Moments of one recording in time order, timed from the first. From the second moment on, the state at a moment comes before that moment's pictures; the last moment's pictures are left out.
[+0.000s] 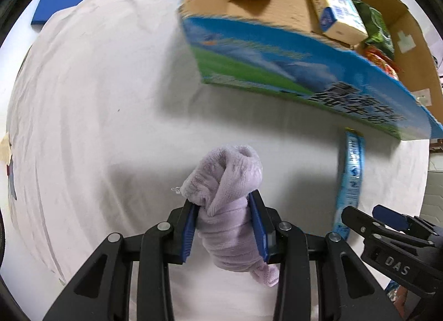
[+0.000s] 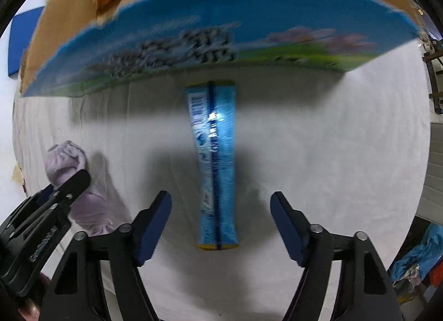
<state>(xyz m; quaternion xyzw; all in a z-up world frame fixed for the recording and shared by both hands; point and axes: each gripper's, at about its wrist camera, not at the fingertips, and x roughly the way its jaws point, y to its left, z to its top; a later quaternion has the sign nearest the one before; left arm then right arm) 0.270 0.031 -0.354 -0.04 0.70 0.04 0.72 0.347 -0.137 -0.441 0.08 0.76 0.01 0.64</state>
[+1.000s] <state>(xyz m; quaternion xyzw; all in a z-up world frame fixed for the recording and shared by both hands) 0.262 0.005 -0.276 -0.08 0.65 -0.01 0.75 0.318 -0.087 -0.368 0.03 0.73 0.06 0.68</state>
